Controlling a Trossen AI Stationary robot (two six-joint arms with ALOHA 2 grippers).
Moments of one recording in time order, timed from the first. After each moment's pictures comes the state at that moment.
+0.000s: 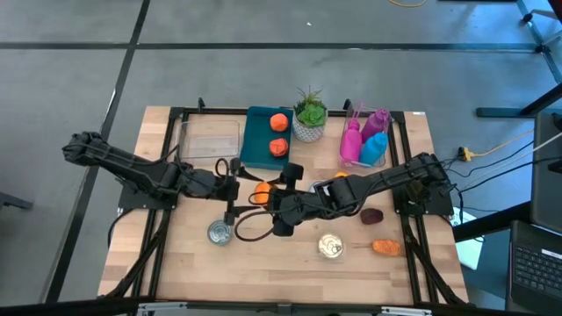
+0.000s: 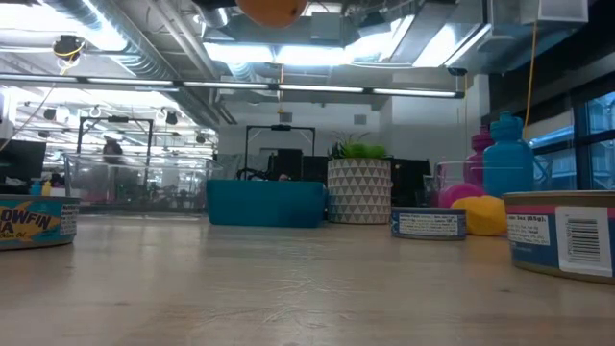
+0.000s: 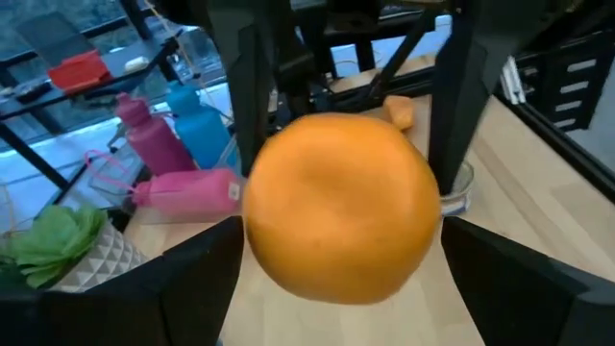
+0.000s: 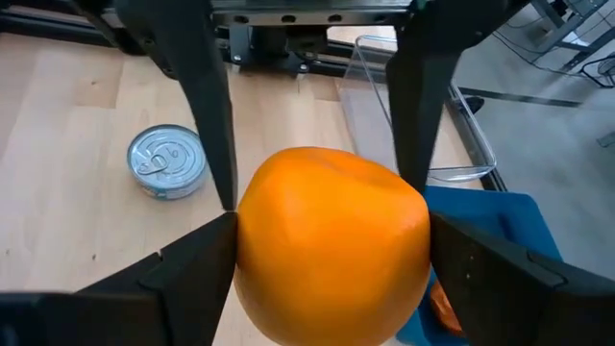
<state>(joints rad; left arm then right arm) -0.26 1.05 0.84 -0.04 -0.30 0.15 0.36 1.90 1.88 -0.75 0.57 0.12</state>
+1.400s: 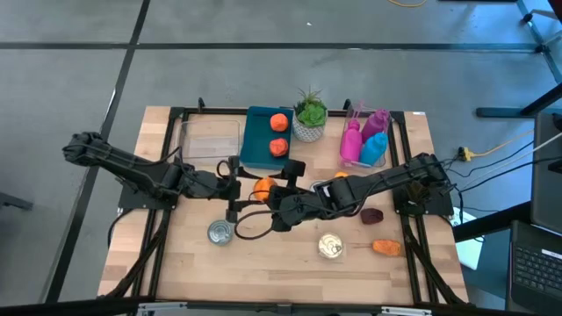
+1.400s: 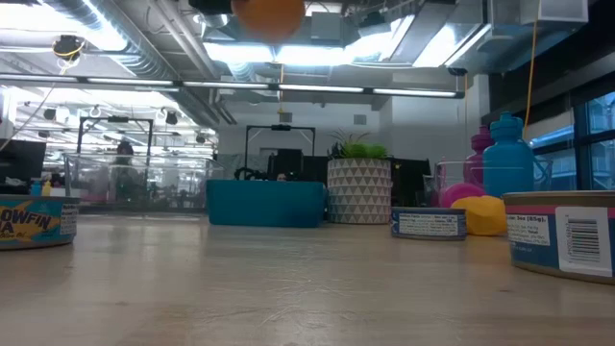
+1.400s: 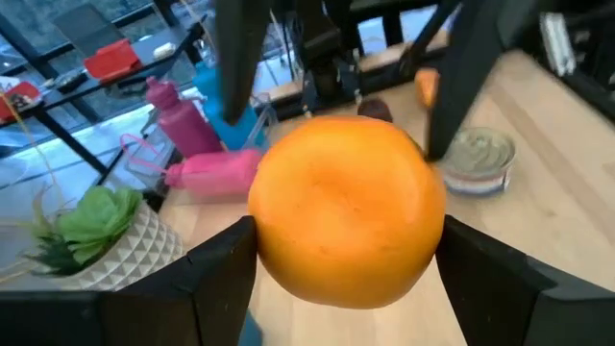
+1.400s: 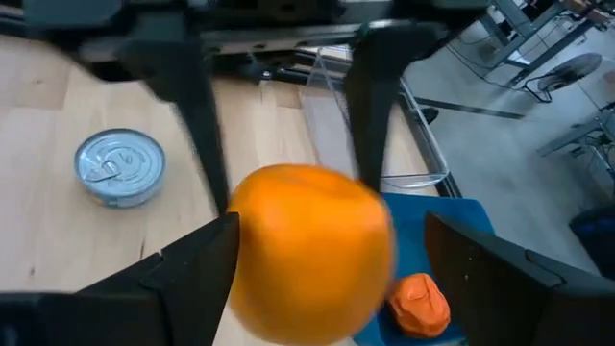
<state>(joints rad) -0.26 1.06 0.84 -0.08 -0.38 0.18 0.36 1.91 1.88 -0.74 0.67 0.08</state>
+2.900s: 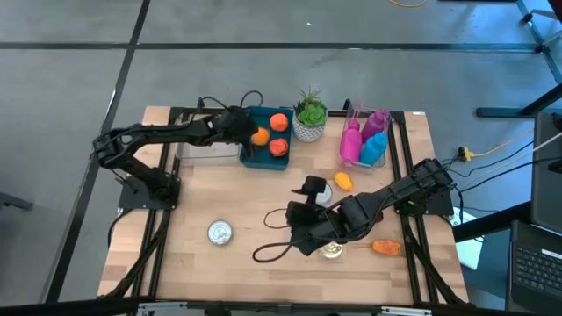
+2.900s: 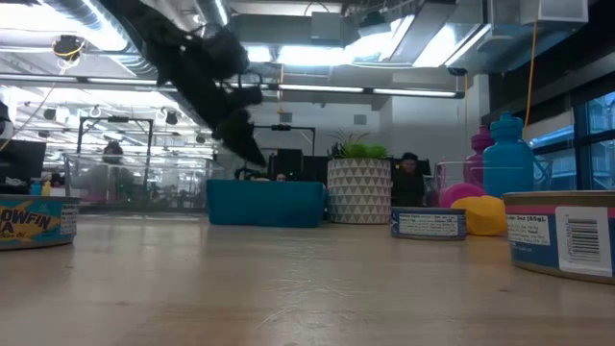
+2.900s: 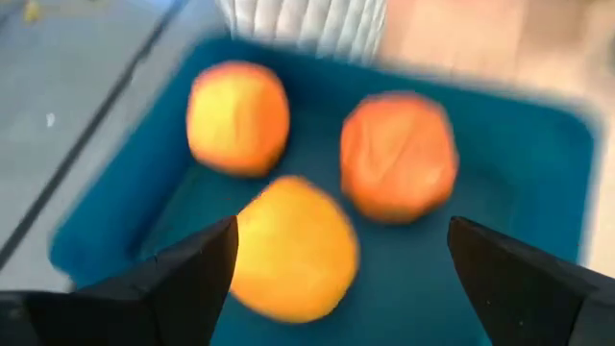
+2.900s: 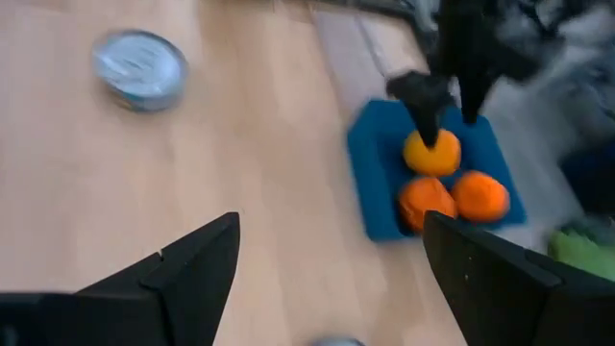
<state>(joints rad) 0.58 1.40 0.84 -0.07 0.02 0.24 0.49 1.90 1.88 -1.09 0.75 0.39</state>
